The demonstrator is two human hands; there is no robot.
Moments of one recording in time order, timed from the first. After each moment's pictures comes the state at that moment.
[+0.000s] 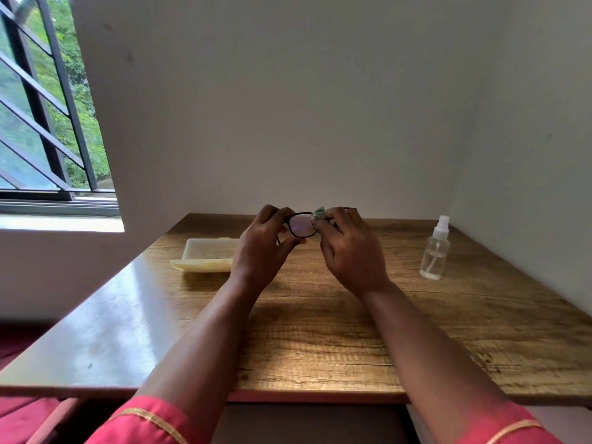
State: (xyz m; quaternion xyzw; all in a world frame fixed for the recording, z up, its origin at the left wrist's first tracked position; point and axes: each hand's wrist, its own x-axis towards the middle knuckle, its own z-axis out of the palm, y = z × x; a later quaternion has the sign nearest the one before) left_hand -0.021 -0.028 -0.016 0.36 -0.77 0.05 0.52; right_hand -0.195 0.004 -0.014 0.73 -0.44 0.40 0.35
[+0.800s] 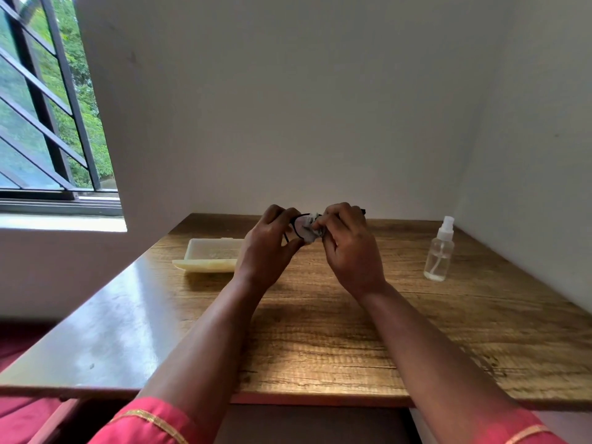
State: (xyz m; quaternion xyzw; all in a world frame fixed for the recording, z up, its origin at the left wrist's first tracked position) left_hand -0.023 -0.028 -0.016 0.35 -0.78 0.05 0.52; right_hand -0.185 0.003 -0.014 0.72 -0.41 0.49 0.25
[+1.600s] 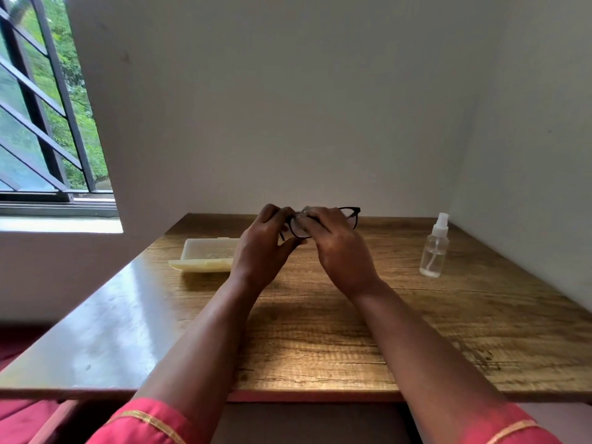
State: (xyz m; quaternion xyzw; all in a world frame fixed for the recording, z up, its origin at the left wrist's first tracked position) left_hand -0.023 -0.027 -0.016 0.35 -0.78 0.04 0.51; right_hand -0.180 0.005 -0.014 0.76 -0.40 0.42 0.29
